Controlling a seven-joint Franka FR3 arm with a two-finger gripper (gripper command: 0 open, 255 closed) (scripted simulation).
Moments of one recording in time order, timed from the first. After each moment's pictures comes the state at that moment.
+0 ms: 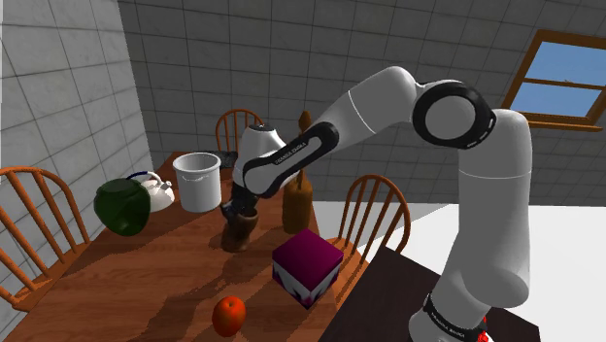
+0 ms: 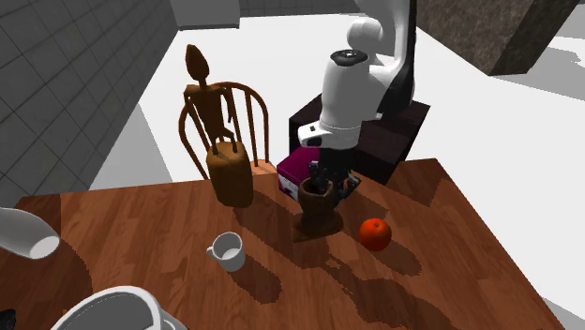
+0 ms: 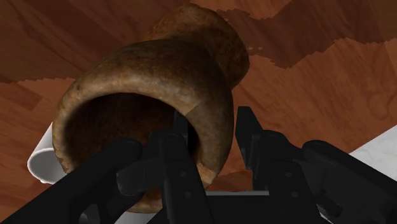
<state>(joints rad) 0.10 0.34 0.15 -2.00 0.03 2.57 0.28</state>
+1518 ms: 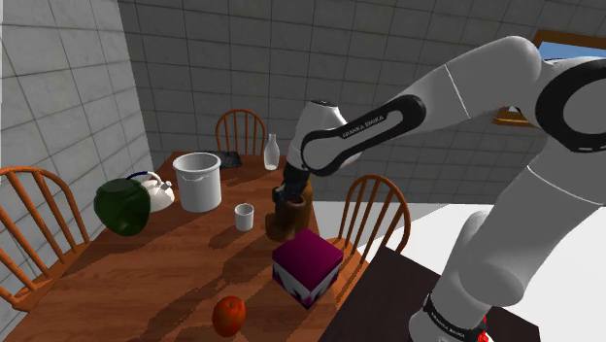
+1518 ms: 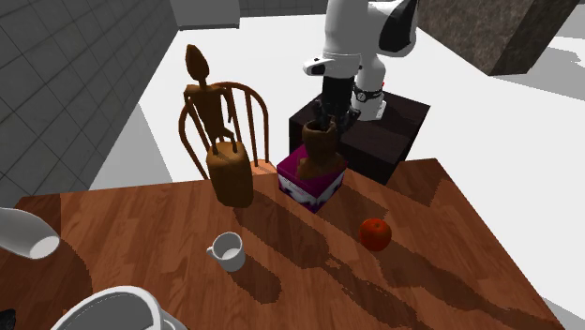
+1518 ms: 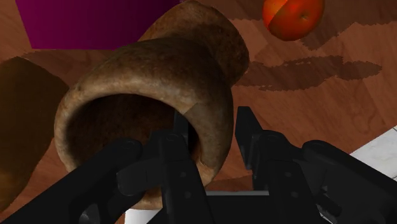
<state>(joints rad) 0.03 -0.19 0.13 -2.45 0.18 2.48 0.09</state>
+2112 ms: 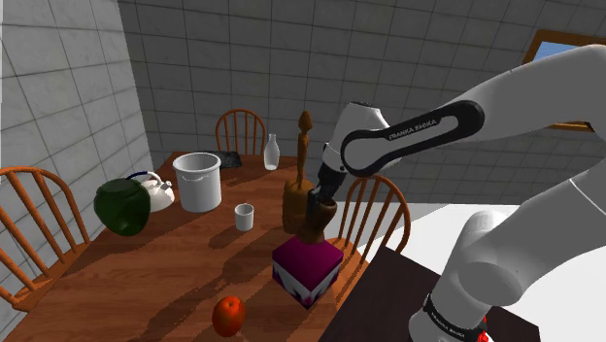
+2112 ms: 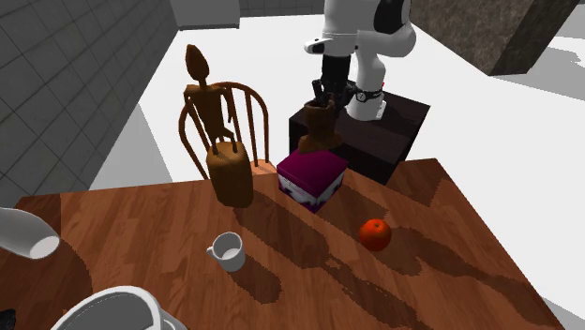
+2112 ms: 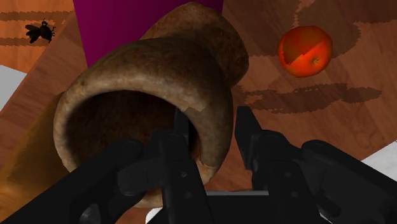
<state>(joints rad) 0.01 -0.49 0.05 -2.70 0.20 2.42 -0.03</state>
